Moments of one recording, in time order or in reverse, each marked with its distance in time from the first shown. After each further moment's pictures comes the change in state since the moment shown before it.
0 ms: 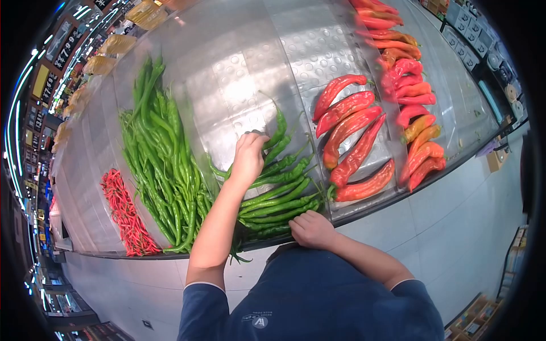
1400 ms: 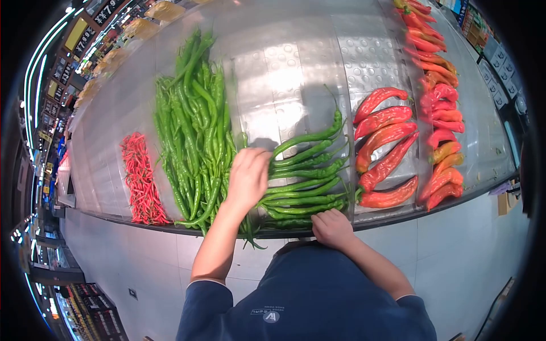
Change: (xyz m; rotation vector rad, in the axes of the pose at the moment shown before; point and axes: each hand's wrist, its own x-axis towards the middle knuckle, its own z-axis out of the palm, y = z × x) left_hand -0.070 0.045 -0.097 0.165 0.154 -0.028; right_hand 0.004 -0.003 -0.001 -0.015 -0.010 0.016
